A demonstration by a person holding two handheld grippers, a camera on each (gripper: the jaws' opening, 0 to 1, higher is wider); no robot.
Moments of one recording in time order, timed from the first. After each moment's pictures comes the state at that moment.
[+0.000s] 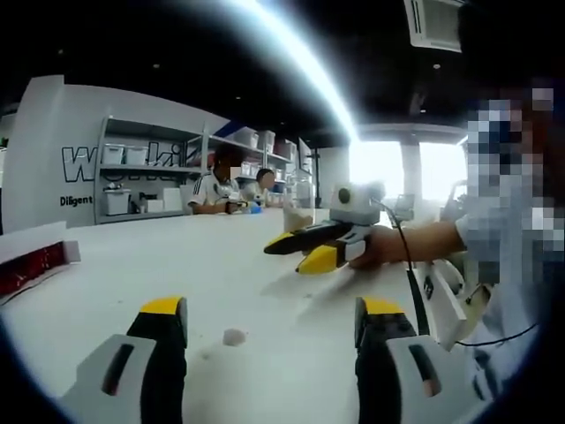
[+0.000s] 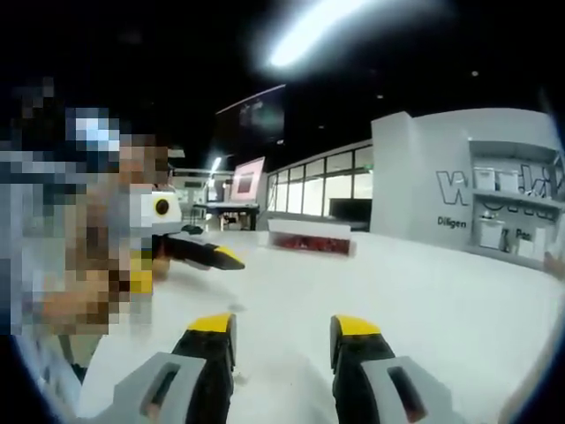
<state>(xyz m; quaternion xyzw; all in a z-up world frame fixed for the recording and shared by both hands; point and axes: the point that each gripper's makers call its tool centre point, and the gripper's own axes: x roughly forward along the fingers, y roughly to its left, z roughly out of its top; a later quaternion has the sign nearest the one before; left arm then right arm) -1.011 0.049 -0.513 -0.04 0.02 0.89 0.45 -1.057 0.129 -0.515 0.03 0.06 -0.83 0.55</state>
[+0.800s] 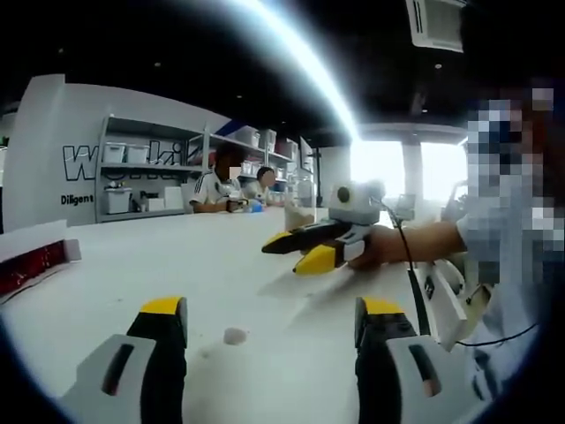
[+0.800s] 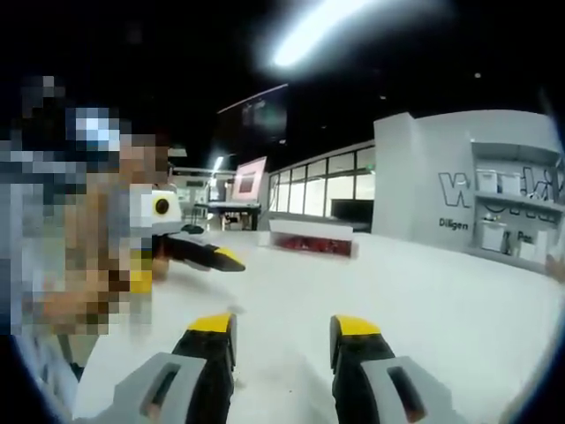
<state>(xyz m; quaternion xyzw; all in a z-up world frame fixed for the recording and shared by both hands) -1.013 0.048 -0.514 -0.04 0.02 0.89 0.44 -1.054 0.124 -0.514 0.02 0.07 -0.83 0.55</state>
